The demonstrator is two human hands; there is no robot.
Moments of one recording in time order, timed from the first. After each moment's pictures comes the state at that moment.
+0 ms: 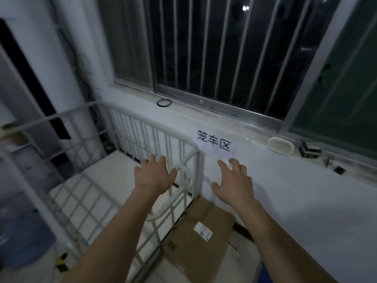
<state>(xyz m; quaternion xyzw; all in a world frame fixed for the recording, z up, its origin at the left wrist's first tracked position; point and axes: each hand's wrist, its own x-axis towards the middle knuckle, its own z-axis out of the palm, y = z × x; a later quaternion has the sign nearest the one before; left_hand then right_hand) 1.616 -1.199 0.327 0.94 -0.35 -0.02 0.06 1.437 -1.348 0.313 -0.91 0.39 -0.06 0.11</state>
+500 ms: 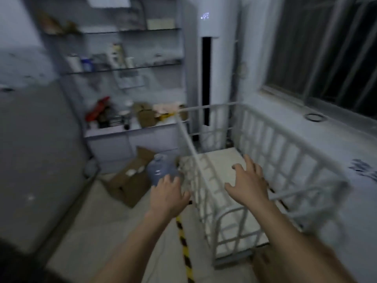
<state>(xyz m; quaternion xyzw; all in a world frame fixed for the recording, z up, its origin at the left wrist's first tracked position) 1.577 -0.768 0.331 1.00 -0.06 -0.01 0.08 1.572 -0.997 0.344 -0.99 0.08 -0.04 0.14</state>
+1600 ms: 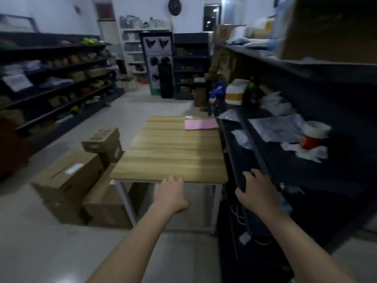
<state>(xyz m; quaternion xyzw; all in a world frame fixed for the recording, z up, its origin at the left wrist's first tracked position) 0.955 -0.504 0.354 0.66 0.75 0.01 0.04 1.203 -0.461 0.366 -0.66 -0.74 0.06 0.08</state>
